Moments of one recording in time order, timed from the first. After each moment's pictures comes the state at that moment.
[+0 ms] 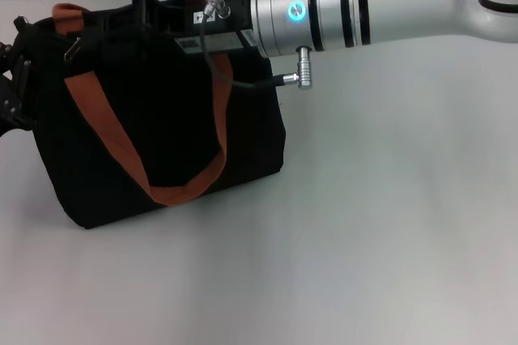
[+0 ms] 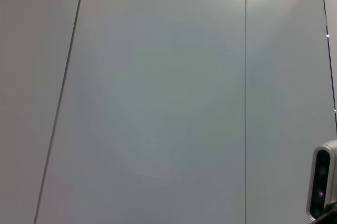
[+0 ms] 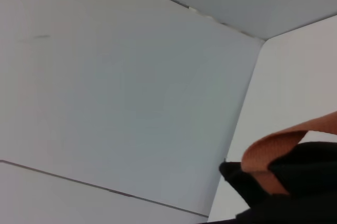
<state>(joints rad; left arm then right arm) -0.33 -2.07 0.38 0.25 1.48 1.76 -0.71 1.10 2.09 -1.54 -0.34 -1.18 -1.11 2.43</state>
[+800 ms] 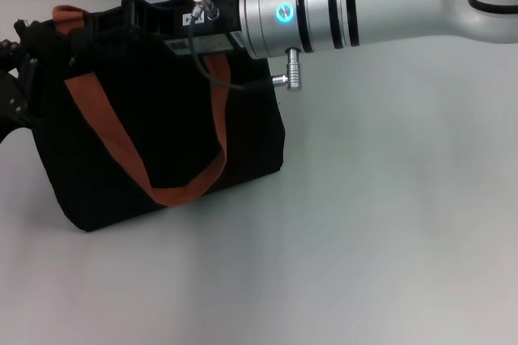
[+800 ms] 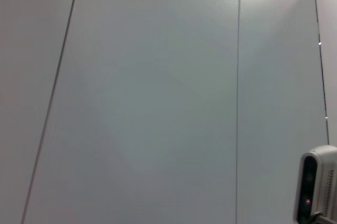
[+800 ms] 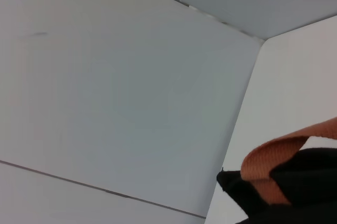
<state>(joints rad) -0.33 -2.07 0.38 0.24 1.48 1.78 -0.71 1.10 2.09 -1.64 -0.36 -1.10 -1.06 2.44</state>
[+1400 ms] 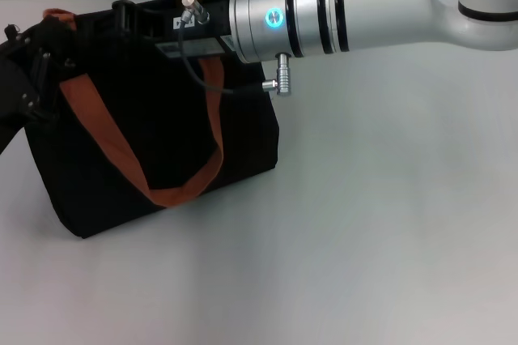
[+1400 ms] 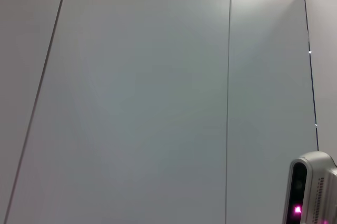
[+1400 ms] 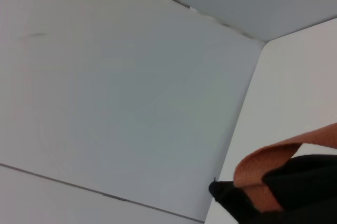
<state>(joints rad) -0.36 -2.07 0.38 0.21 1.49 1.79 -0.70 1.09 2.09 -1.75 -0.39 -1.00 -1.00 2.43</state>
